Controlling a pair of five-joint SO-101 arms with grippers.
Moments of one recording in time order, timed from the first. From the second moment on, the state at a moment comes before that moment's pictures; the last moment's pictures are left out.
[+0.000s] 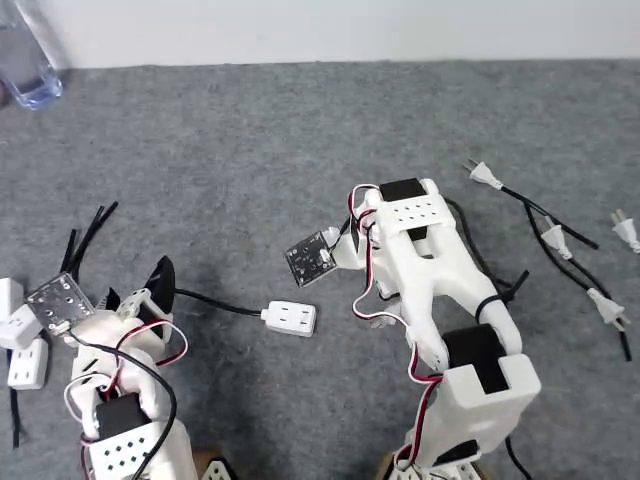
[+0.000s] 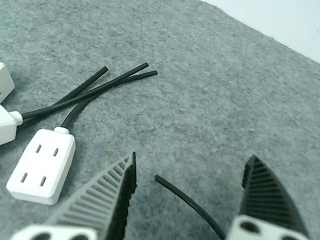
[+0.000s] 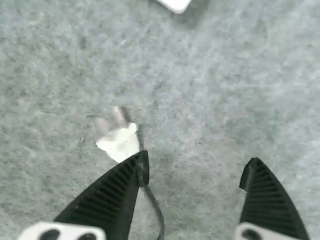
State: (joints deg) left arm -24.7 -88.4 97.1 38.1 22.0; right arm -15.3 11.4 11.4 76.5 97.7
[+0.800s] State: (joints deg) left arm -24.7 -88.4 97.1 38.1 22.0; right arm -8.8 -3.9 35.7 71.5 95.6
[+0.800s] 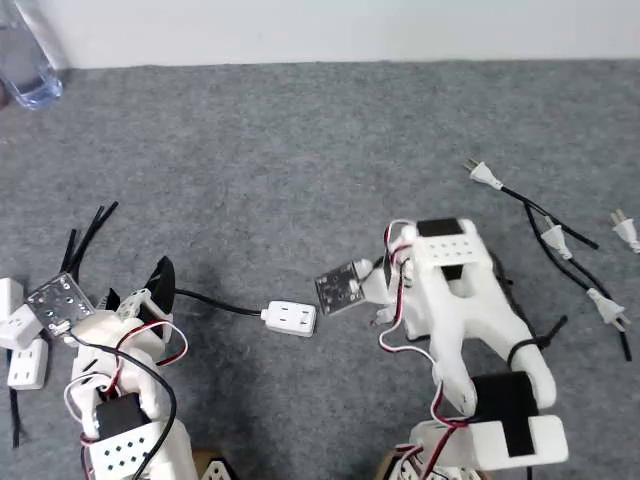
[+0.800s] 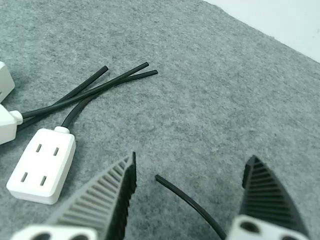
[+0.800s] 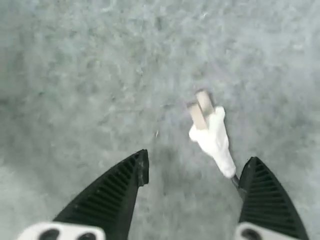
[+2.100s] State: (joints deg) left arm -24.7 -88.4 97.1 38.1 22.0; right arm -14.8 -7.7 38.2 63.1 91.1
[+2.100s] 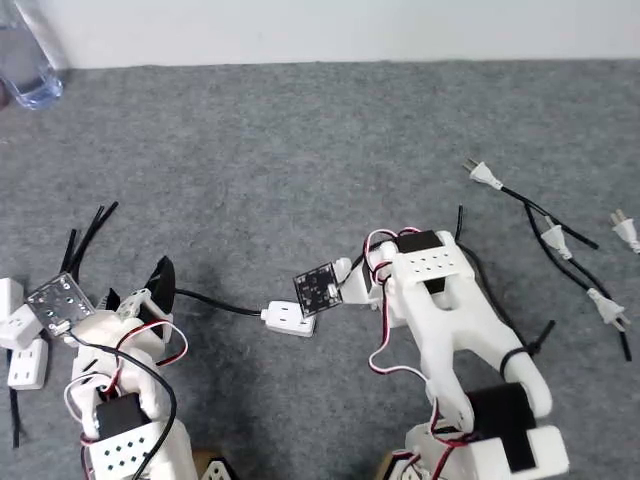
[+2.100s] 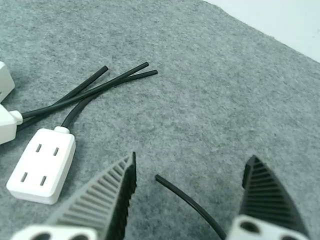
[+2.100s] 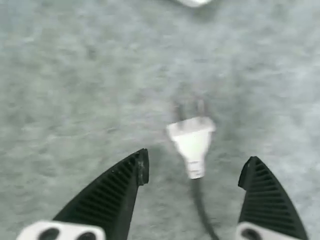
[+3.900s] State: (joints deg) left arm -23.3 -88.4 97.1 38.1 22.0; right arm -15.3 9.5 26.5 59.9 85.8
